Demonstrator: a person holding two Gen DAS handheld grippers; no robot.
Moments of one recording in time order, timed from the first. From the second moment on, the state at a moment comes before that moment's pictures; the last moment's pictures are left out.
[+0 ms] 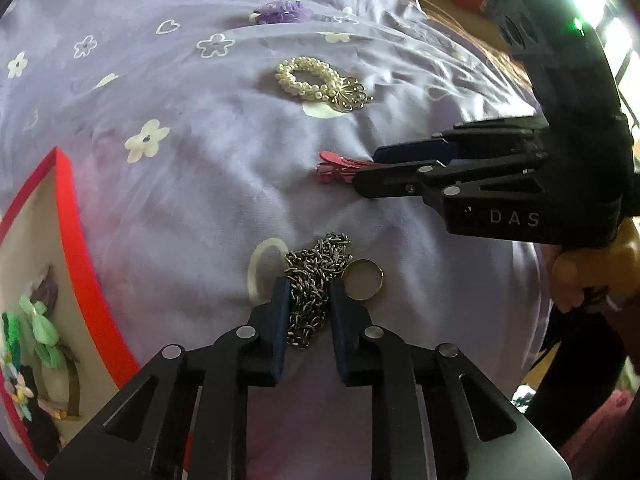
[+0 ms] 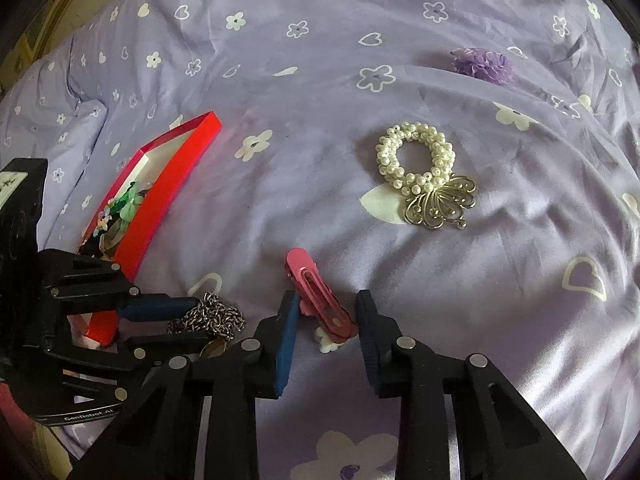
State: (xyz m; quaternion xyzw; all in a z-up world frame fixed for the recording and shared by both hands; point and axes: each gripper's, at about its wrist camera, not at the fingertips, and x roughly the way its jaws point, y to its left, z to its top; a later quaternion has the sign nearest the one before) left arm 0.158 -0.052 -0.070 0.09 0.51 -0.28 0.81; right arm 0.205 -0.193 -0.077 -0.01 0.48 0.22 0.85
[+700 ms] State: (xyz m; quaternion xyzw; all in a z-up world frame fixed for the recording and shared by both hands) left arm 0.123 -0.010 -0.014 -0.05 0.45 -0.24 0.86; right arm 0.161 -0.207 -0.029 0.09 0.43 0.24 0.86
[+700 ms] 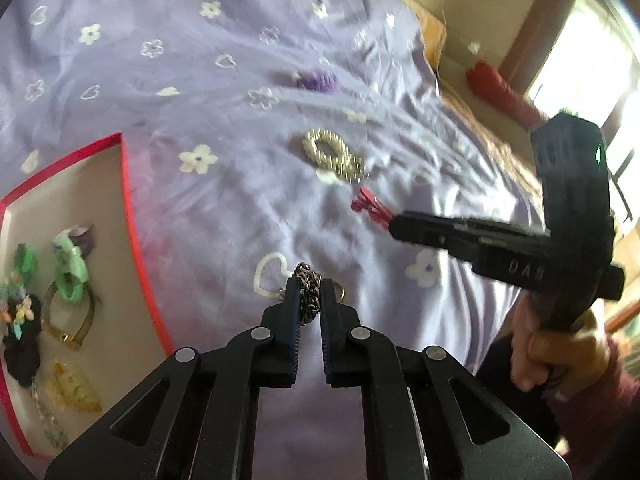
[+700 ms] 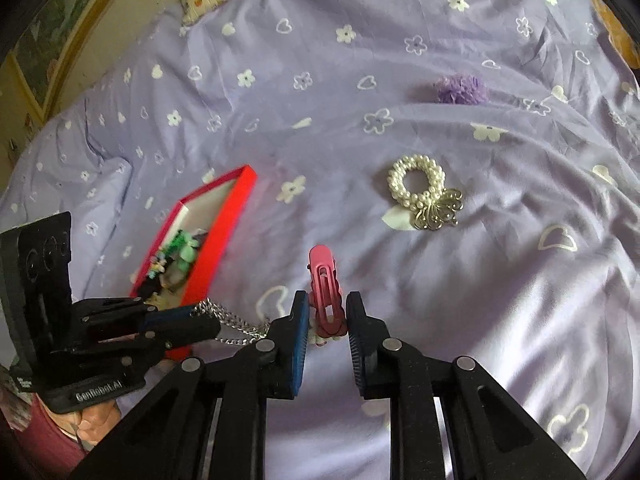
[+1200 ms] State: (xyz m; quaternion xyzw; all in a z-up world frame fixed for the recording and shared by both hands) left arm 0.103 0.027 0.028 -0.11 0.40 -0.21 0.88; right arm 0.140 -0.188 -0.005 0.10 0.41 0.26 0.87
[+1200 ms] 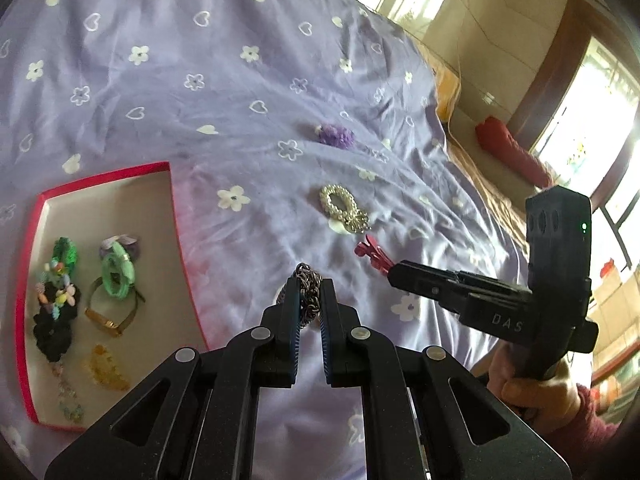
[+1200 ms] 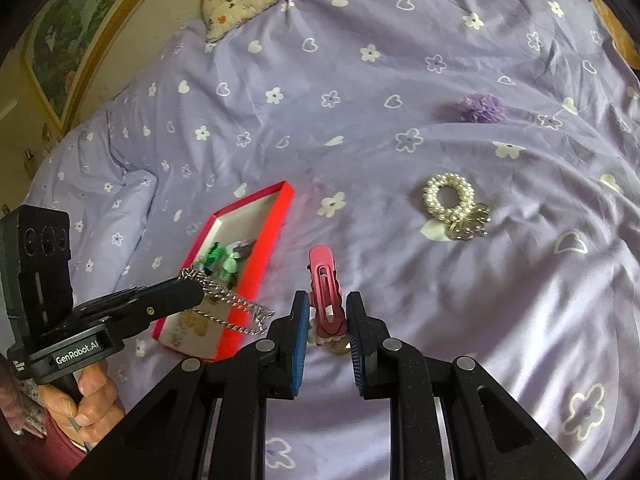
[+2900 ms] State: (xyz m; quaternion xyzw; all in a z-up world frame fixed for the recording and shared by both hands) left arm 0.060 0.184 0.013 -0.21 0.38 -0.06 0.90; right arm 0.135 -0.032 -0.025 0.06 0.44 0.36 0.82
